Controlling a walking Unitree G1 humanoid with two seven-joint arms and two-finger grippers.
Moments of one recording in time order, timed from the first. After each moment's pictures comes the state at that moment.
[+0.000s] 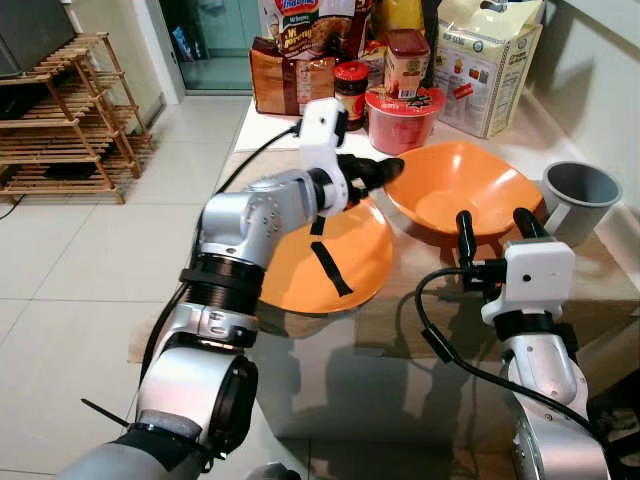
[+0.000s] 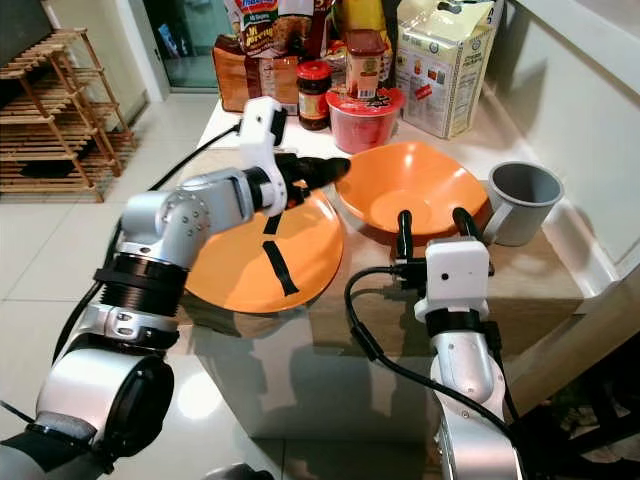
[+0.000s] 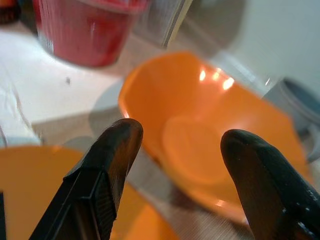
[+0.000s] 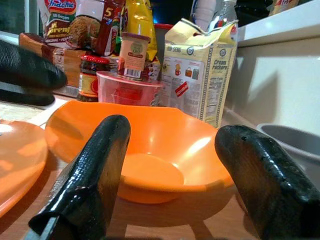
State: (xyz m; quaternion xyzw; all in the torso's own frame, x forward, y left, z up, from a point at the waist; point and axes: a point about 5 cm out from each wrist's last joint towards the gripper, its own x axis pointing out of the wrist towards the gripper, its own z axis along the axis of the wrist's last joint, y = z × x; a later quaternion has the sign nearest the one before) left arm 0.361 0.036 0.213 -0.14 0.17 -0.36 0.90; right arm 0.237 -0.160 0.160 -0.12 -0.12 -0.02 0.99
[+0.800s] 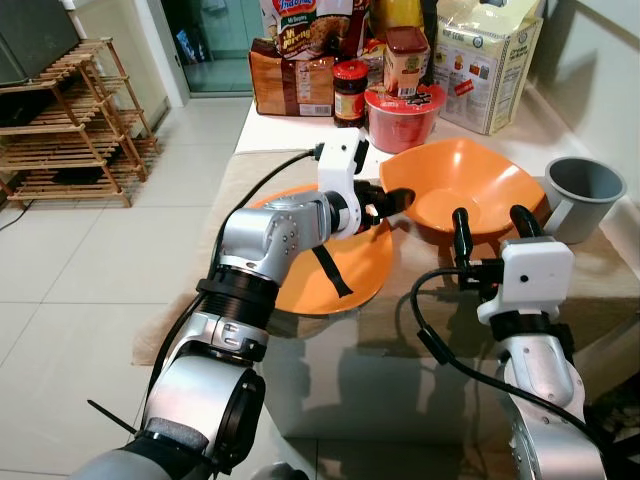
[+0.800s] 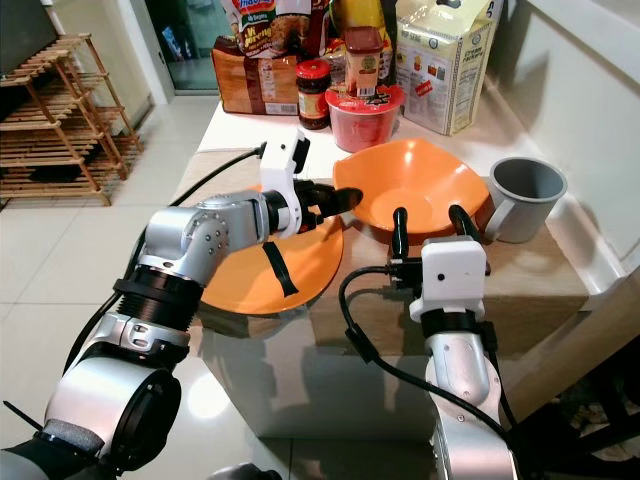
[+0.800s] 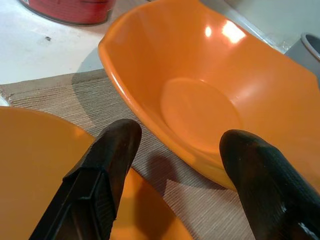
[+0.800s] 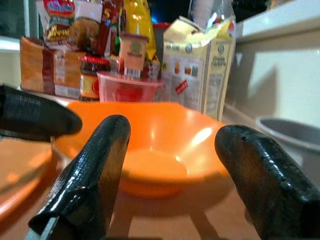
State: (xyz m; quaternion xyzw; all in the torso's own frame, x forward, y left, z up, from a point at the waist) left arm 0.358 0.022 0.195 -0.13 0.21 -0.37 0.90; right arm 0.226 -0.160 0.162 -0.11 -0.11 -0.03 0.99
